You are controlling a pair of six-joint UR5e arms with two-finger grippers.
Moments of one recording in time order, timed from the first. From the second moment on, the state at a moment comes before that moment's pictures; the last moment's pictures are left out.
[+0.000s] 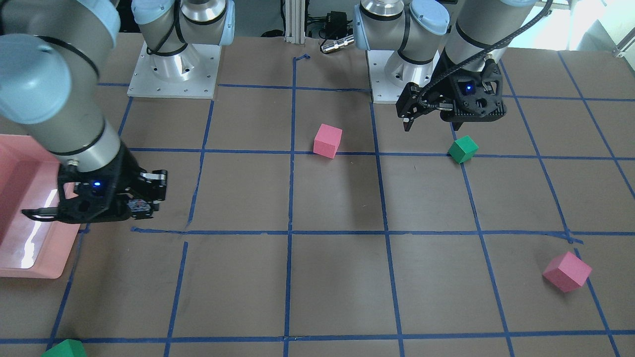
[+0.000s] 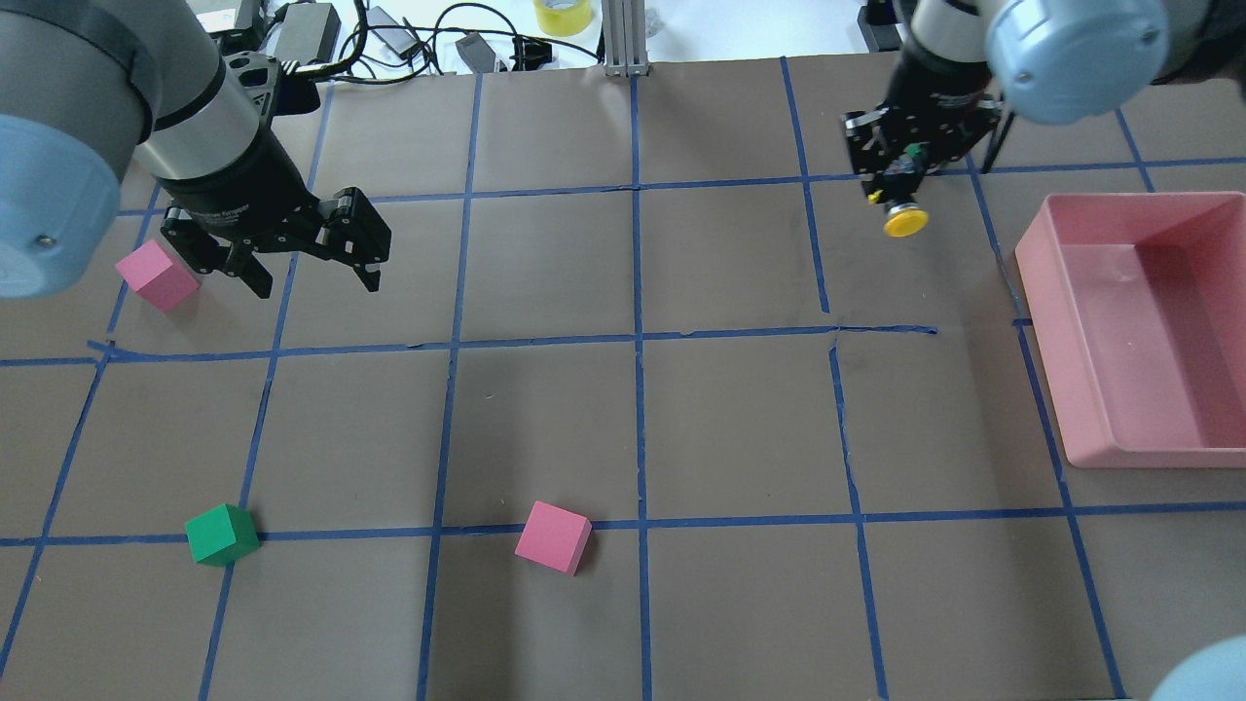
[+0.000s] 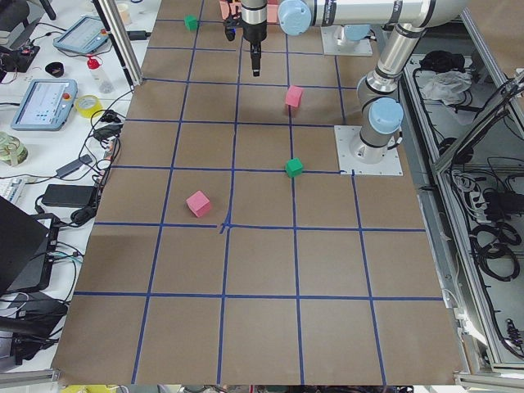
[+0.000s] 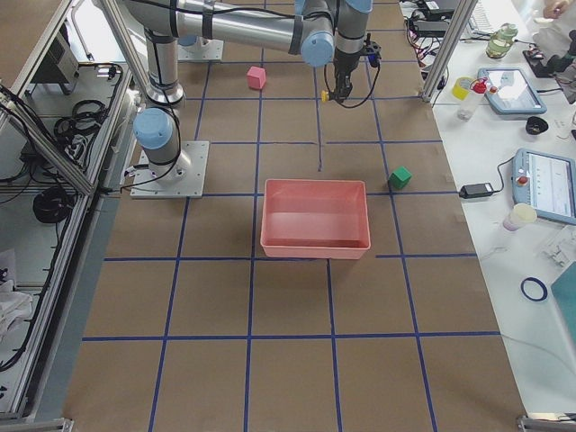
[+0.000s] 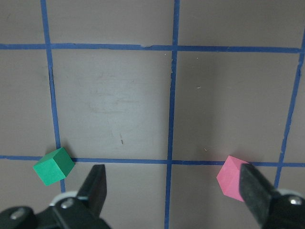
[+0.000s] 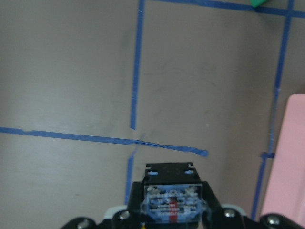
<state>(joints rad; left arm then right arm) -1.55 -1.52 -1.67 -1.56 1.59 -0.01 1.61 -1.29 1.49 -1.78 -1.57 -0.03</state>
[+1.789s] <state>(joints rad) -1.55 -1.52 -1.67 -1.56 1.58 -0.01 1.96 -1.01 1.62 -2.25 -1.48 0.38</state>
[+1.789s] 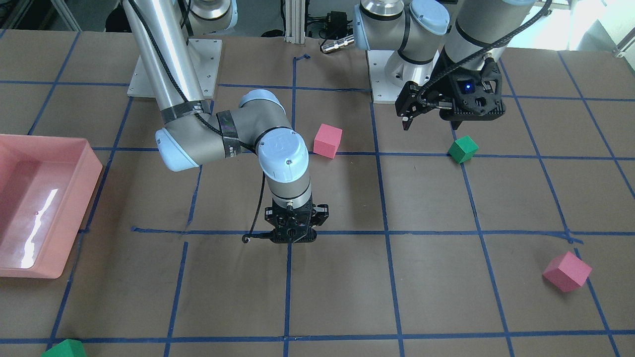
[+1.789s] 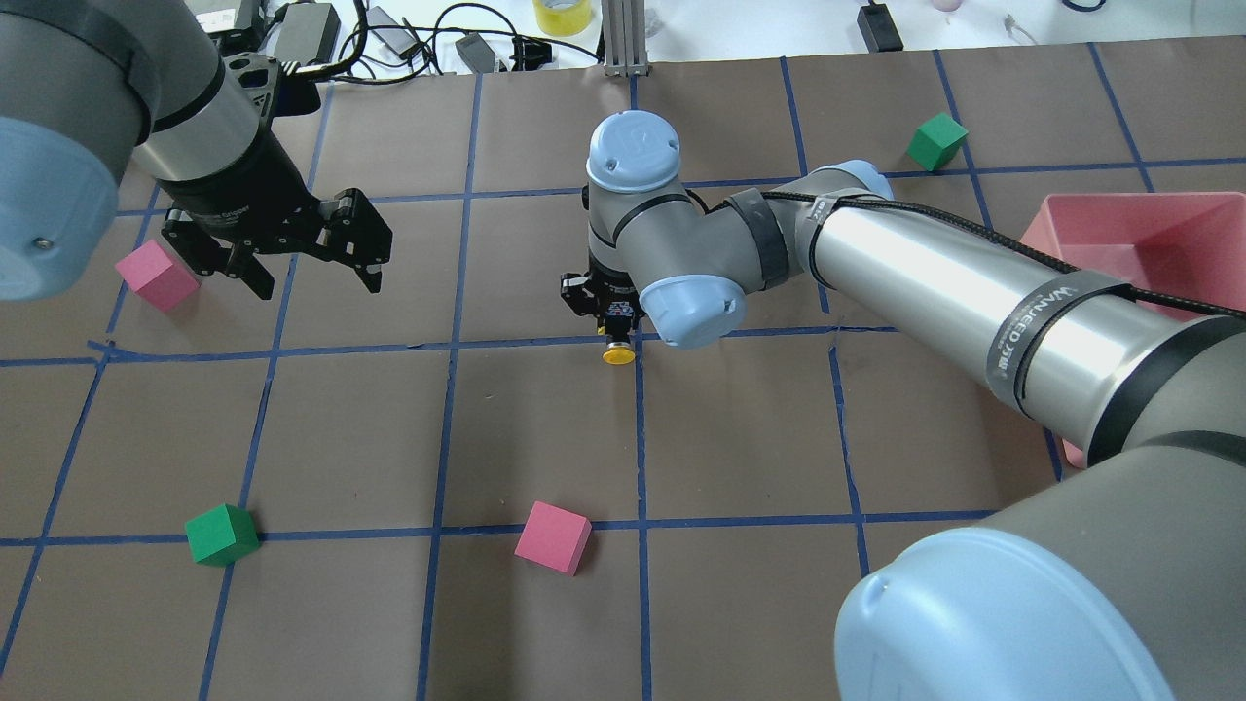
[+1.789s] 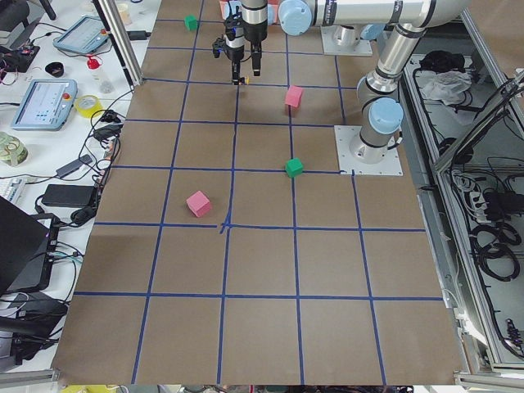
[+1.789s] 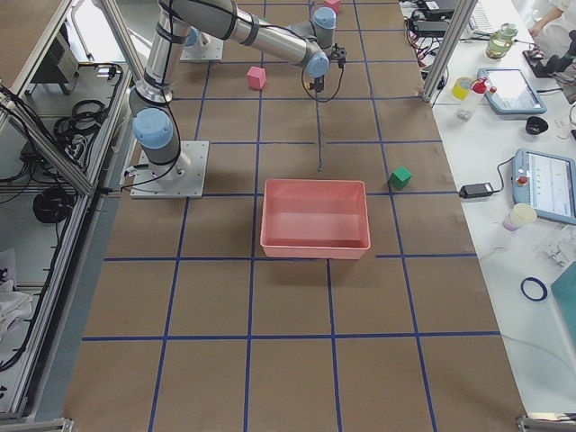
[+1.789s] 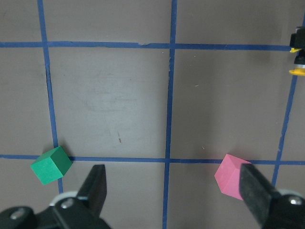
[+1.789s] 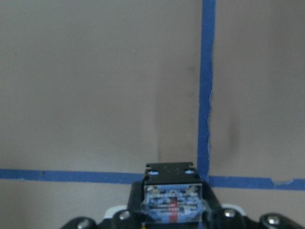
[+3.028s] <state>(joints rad) -1.59 -1.42 -1.81 -1.56 1.51 -0.12 1.72 -1.32 1.53 -1.81 -1.48 0.12</state>
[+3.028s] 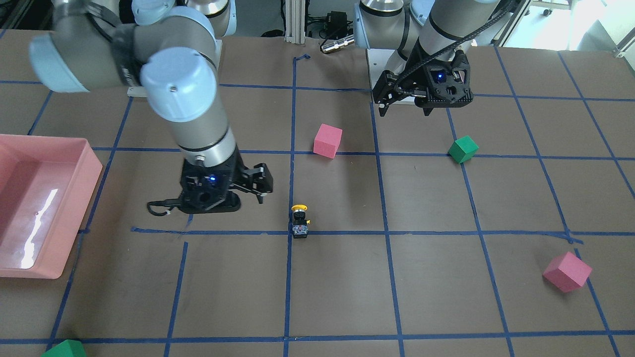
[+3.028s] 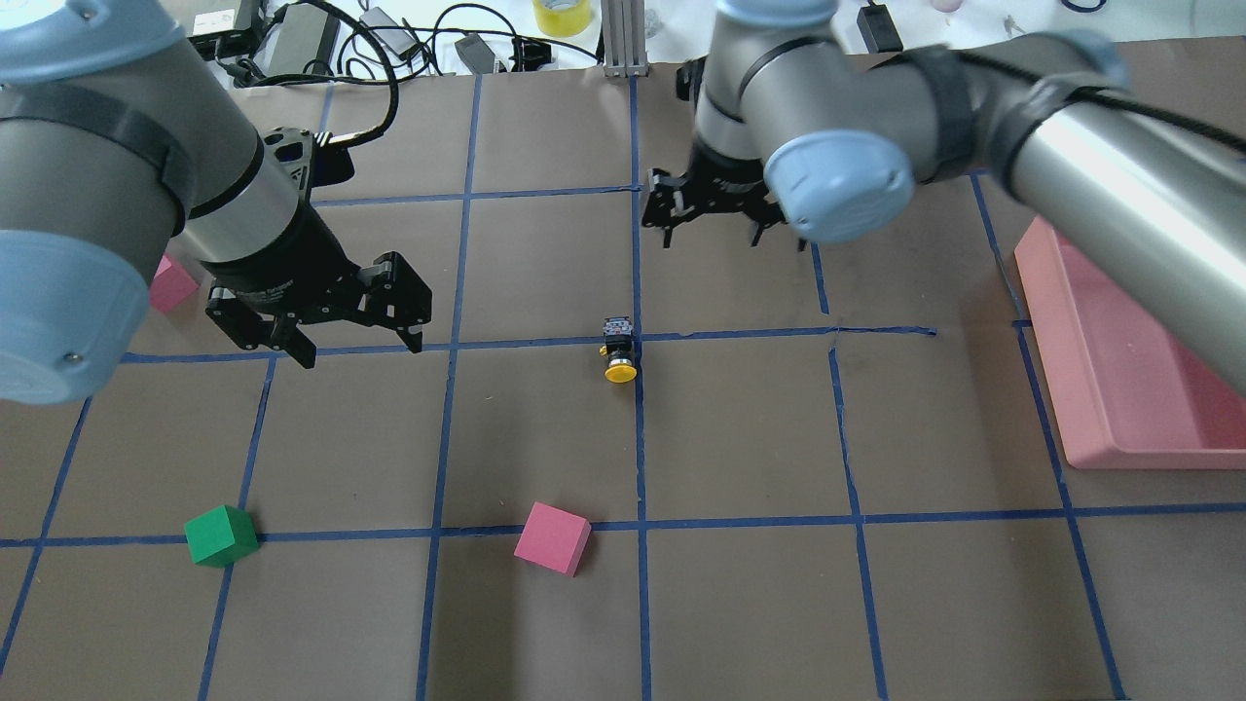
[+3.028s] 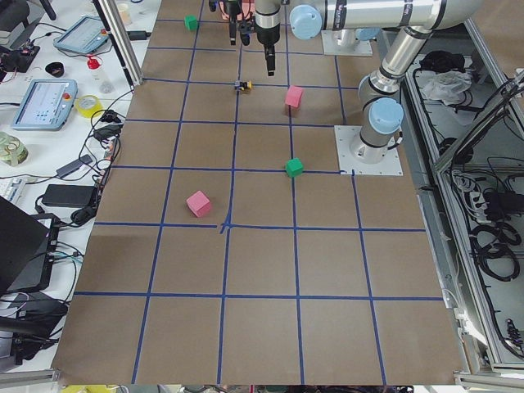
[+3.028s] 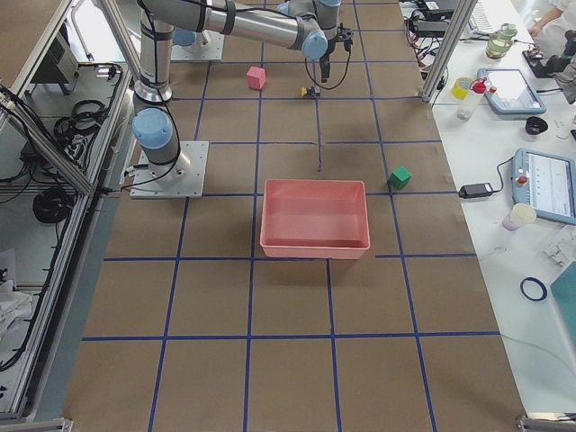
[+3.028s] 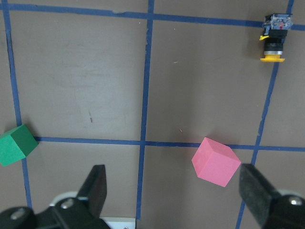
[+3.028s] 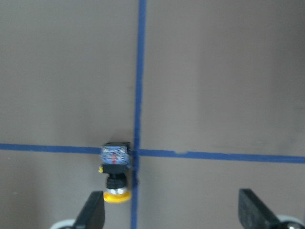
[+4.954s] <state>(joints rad) -1.95 -1.56 -2.30 -0.52 1.59 -0.36 1.58 -1.54 1.52 -1.66 -1.54 -0.09</state>
